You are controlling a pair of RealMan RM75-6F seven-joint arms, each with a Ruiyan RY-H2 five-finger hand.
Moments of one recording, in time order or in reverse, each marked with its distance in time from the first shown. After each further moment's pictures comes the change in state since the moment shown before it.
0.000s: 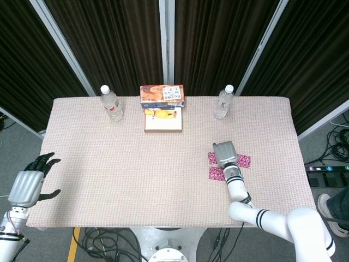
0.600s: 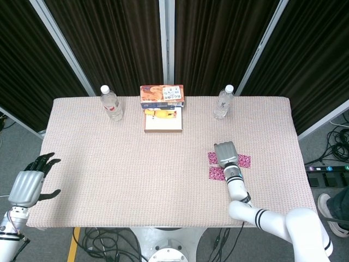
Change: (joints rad) left arm -0.001 -0.004 0.001 0.005 -0.002 -0.004 0.003; right arm 0.000 -0.016 0.006 0.032 0.024 -0.017 -0.009
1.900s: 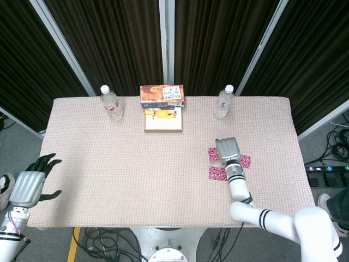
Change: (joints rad) left arm -0.002 0.001 0.004 -0.002 0.000 -0.008 -0.003; right arm -0.008 0.078 0.031 -0.153 -0.007 0.118 -0.031
